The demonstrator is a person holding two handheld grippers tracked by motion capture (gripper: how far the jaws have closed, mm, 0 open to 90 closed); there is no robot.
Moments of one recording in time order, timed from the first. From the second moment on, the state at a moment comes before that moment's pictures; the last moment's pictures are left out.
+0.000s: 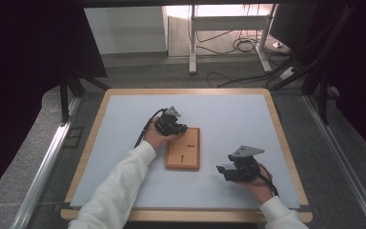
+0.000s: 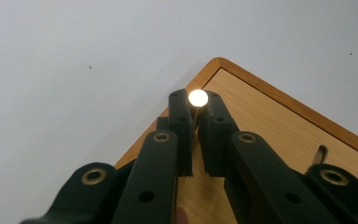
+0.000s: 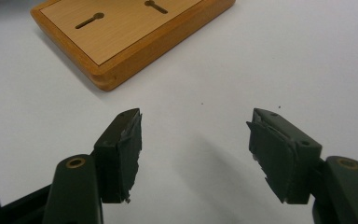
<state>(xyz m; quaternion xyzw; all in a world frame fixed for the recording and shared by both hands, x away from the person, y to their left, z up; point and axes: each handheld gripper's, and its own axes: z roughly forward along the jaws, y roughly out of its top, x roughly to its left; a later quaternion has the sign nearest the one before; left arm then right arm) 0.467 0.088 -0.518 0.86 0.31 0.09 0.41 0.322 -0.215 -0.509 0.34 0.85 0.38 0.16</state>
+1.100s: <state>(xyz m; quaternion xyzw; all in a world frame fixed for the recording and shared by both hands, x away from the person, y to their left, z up) 0.477 0.085 -0.510 0.87 0.32 0.06 0.38 0.312 -0.190 -0.500 0.27 0.86 0.39 0.17</state>
